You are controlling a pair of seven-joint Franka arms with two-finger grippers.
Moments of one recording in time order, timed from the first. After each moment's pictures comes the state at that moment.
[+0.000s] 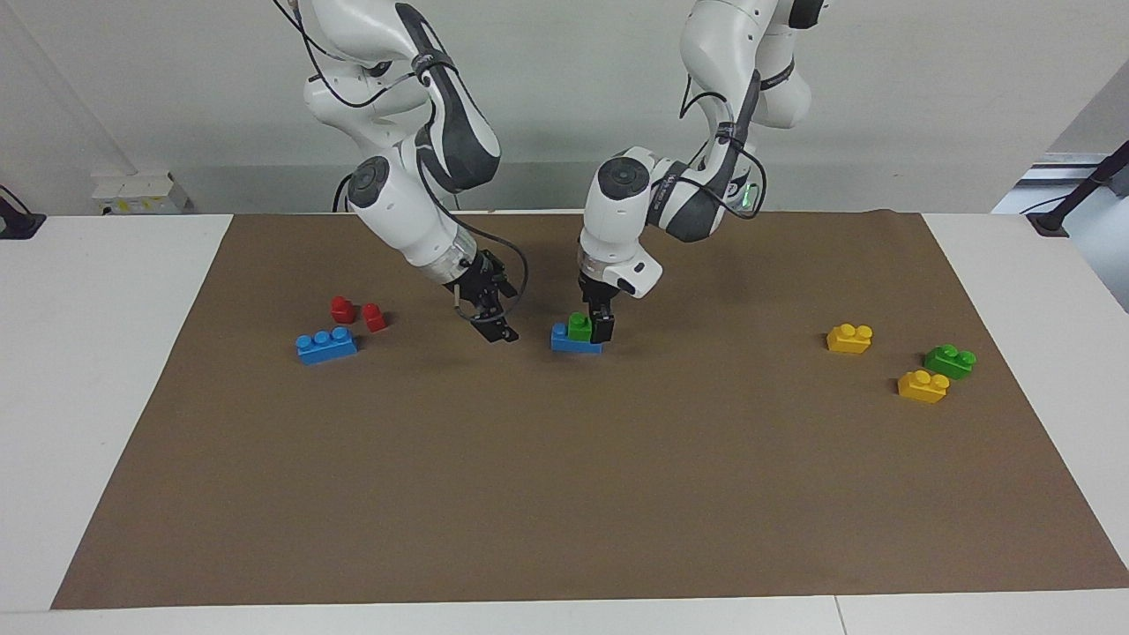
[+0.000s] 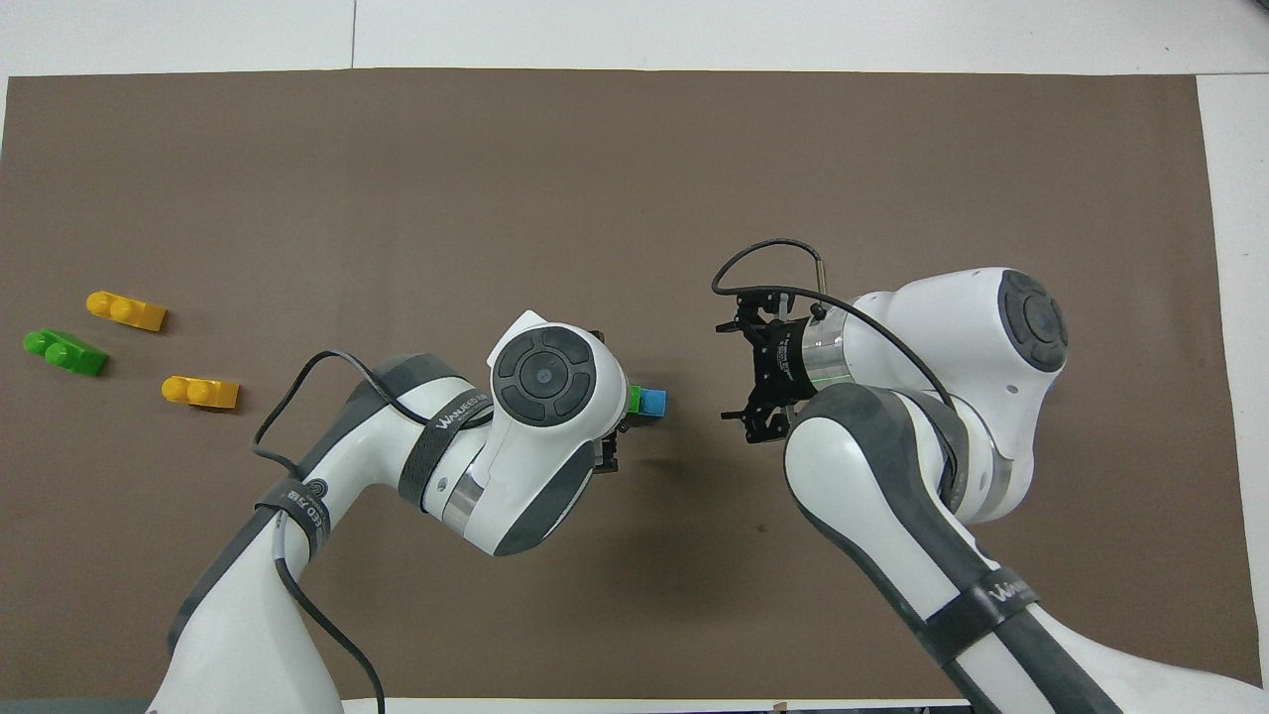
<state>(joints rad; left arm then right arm) -0.60 0.24 -0.11 -1.98 -0.04 2.27 -2.28 0.35 0.10 0.05 -2.11 0.62 2.32 1.53</state>
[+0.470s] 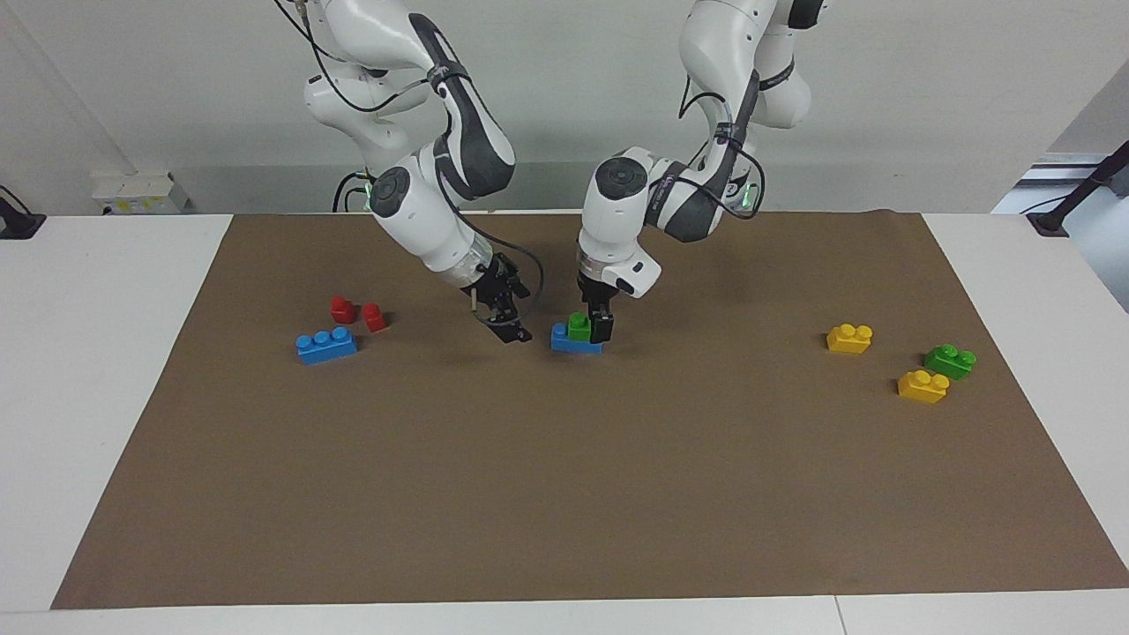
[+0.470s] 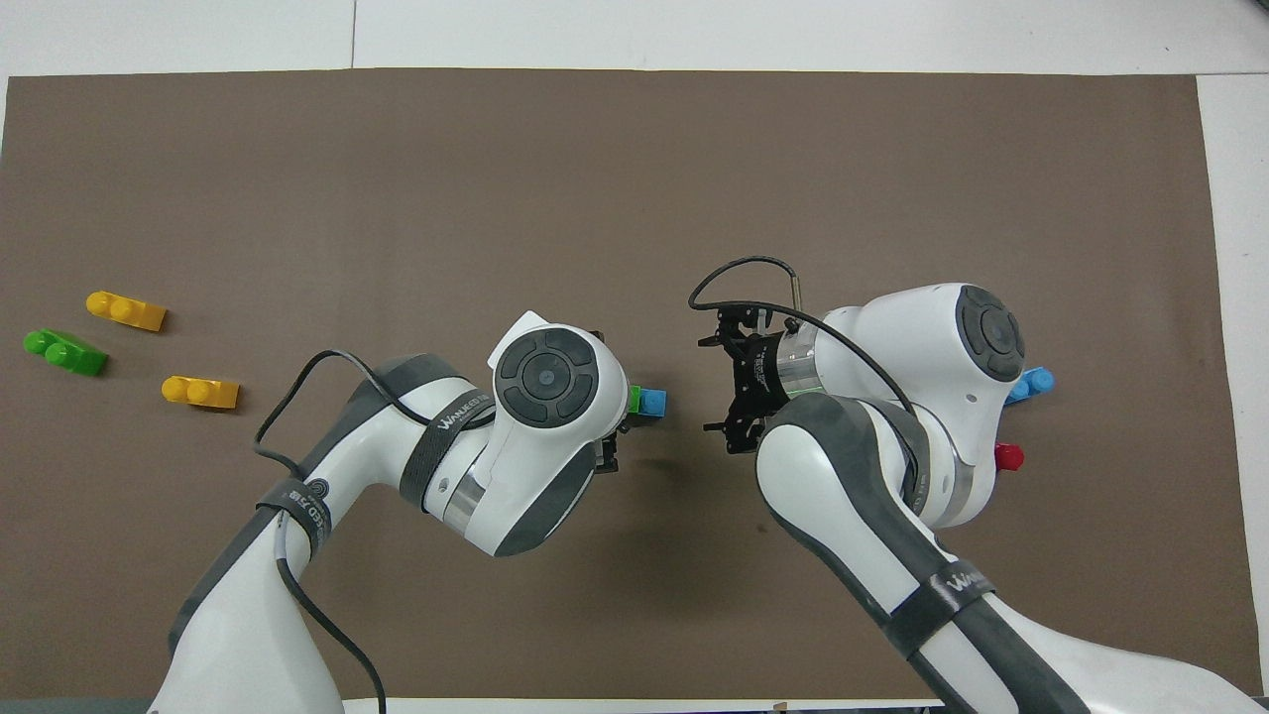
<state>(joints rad) -0.60 0.24 -0.11 -1.98 -0.03 2.27 -2.28 0.38 0.14 0.04 -2.12 0.65 2.34 1.53</state>
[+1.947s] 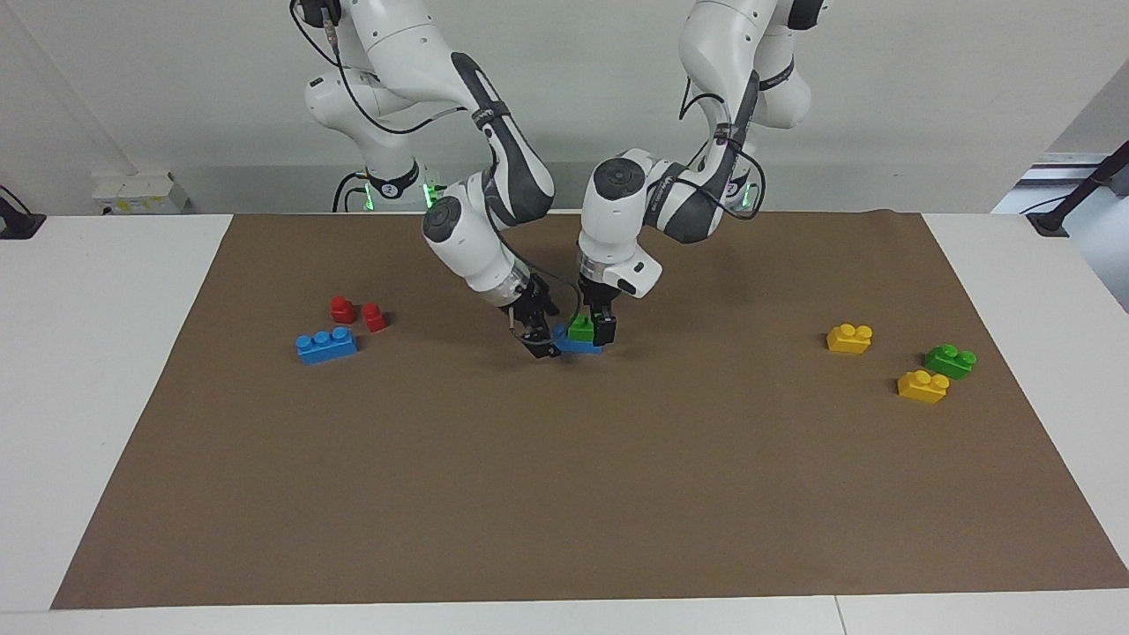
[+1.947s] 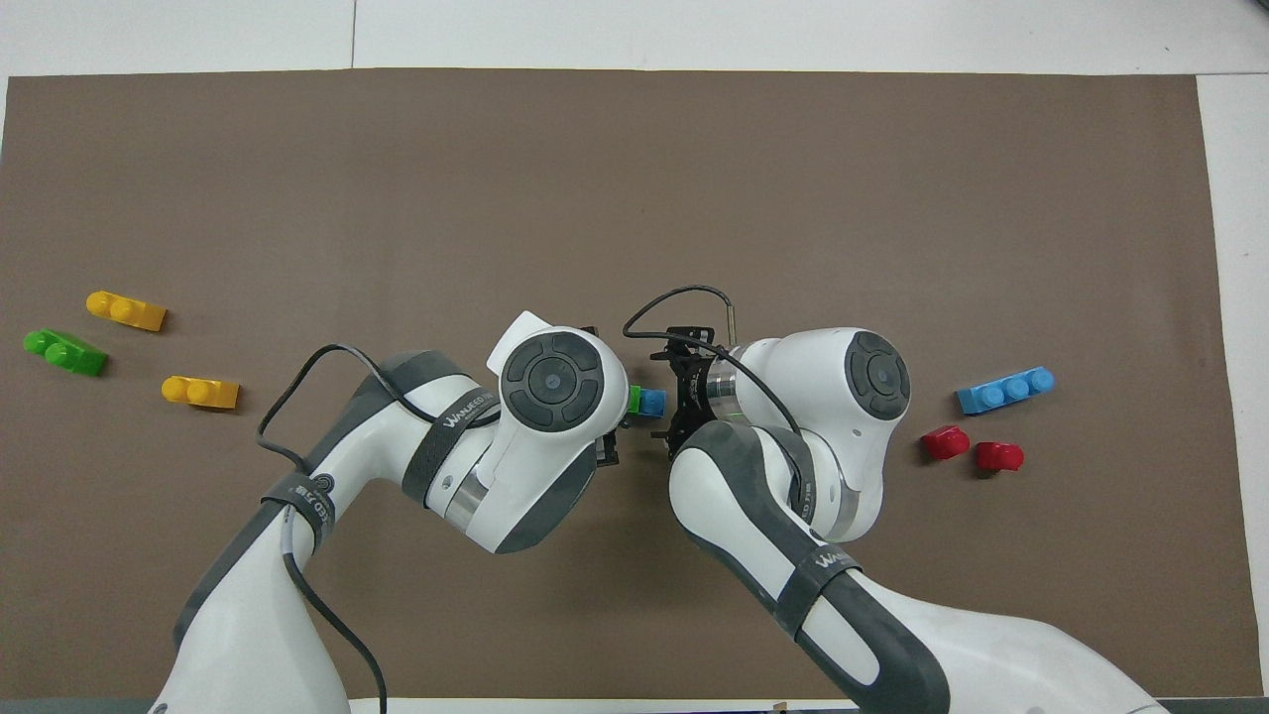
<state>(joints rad) -0.60 0.26 -0.11 -1.98 0.01 2.29 -2.36 0.51 0.27 0.05 -2.13 0.75 2.57 1.53</state>
